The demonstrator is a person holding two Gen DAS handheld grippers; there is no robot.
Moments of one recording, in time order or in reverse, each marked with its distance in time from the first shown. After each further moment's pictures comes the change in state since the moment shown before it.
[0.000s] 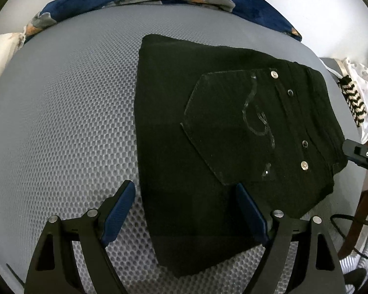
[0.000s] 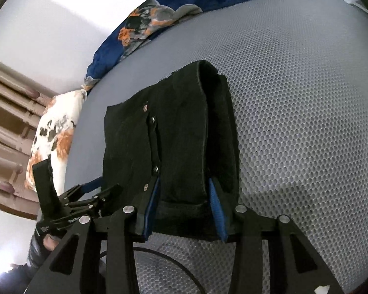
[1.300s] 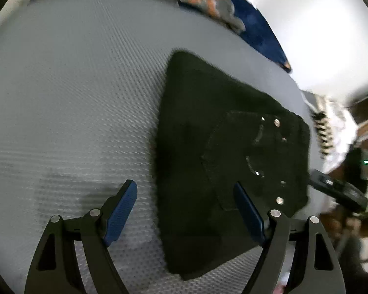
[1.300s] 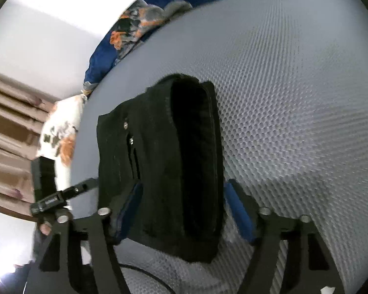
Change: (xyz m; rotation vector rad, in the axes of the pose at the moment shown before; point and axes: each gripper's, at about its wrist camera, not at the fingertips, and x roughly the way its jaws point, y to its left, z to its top) left arm -0.027 0.093 0.004 -0.194 0.055 -0.319; right arm 0.021 -0.043 0.027 0.066 0.056 0.091
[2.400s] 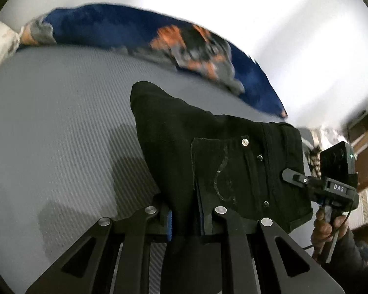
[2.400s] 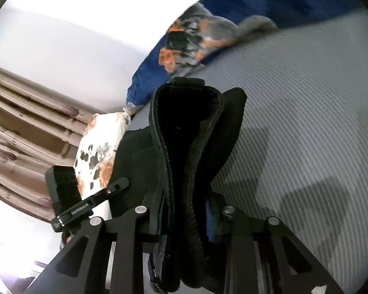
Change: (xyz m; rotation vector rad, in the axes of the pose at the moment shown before) left arm -0.048 0.006 0.114 0.051 -0.251 0.028; right arm 0.069 0.089 0.130 -0.107 -0.043 0.239
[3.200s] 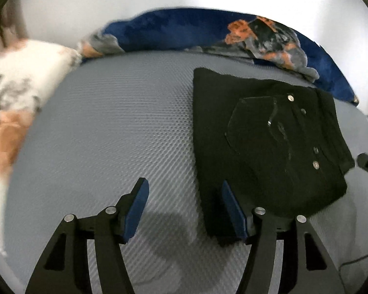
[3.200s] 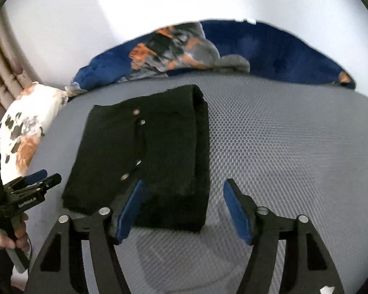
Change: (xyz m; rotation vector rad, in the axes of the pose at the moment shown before) left arm 0.010 0.013 -0.029 0.083 -0.032 0.526; right arm -0.001 0.058 -0.050 -0.291 -0.132 -0.568
